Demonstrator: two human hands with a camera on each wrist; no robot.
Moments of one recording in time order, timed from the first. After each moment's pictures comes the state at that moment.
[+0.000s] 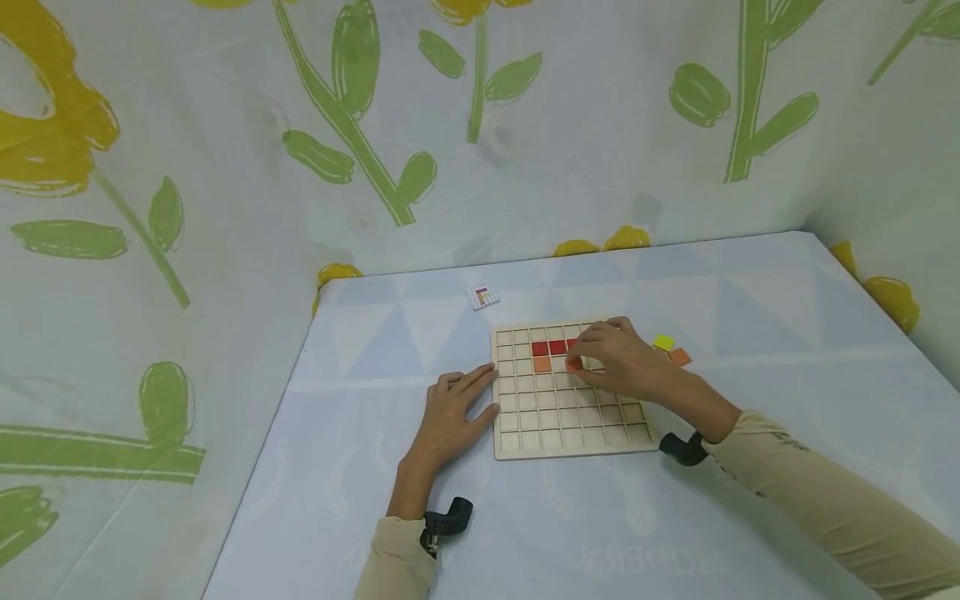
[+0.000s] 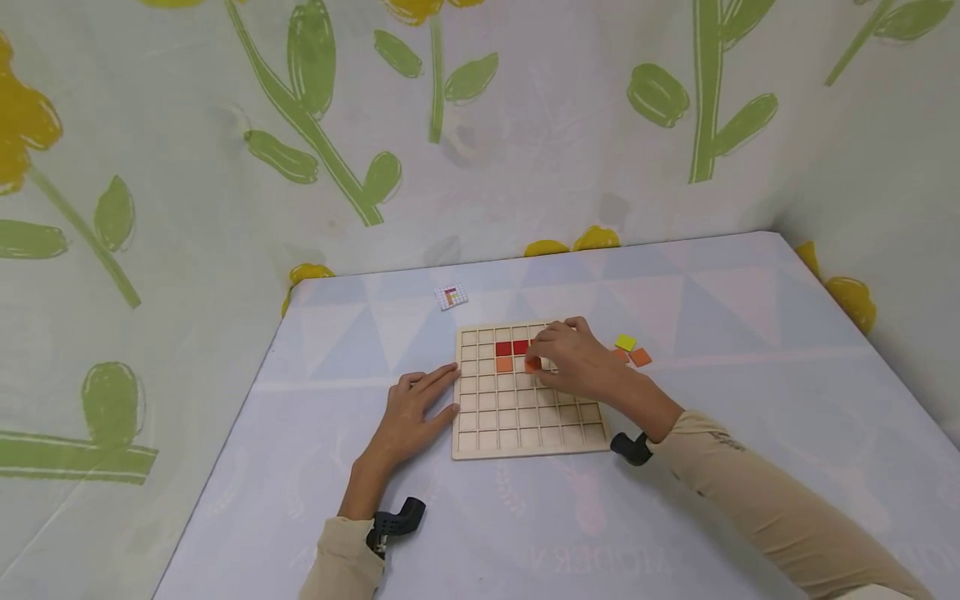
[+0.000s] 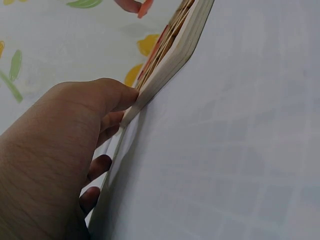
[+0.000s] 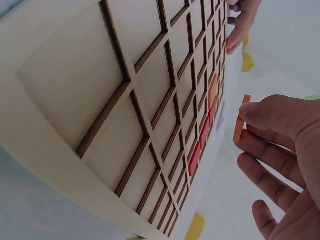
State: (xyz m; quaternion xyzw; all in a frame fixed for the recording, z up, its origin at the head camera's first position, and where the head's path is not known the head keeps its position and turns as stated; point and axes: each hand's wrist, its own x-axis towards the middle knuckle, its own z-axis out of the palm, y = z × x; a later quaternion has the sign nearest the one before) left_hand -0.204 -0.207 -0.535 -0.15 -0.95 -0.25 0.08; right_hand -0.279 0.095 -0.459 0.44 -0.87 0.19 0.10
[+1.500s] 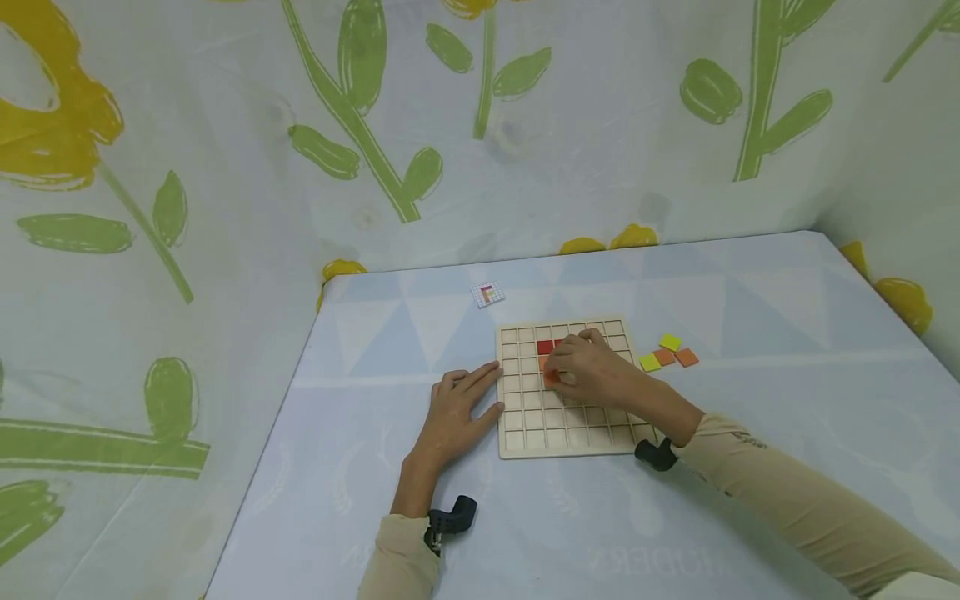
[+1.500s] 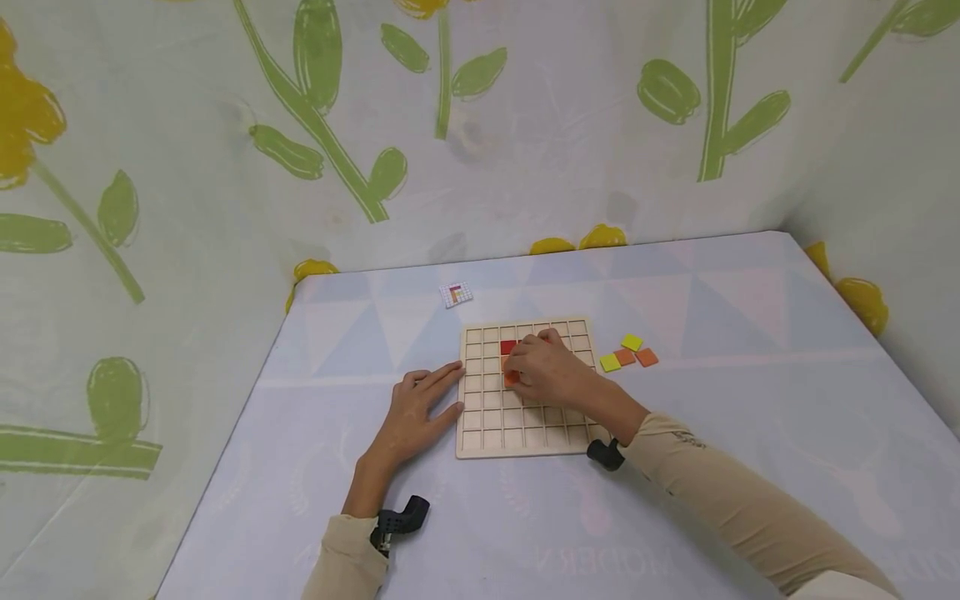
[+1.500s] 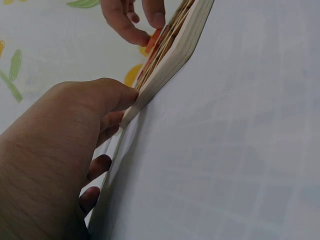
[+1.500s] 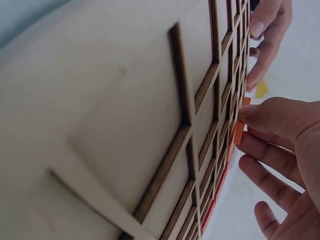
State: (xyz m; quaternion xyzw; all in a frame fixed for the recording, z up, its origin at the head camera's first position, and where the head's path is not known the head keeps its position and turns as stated) left_hand -0.205 -0.206 -0.533 -0.14 -0.96 -0.24 0.07; right_hand -0.278 0.054 -0.477 0.48 -0.86 0.15 0.10
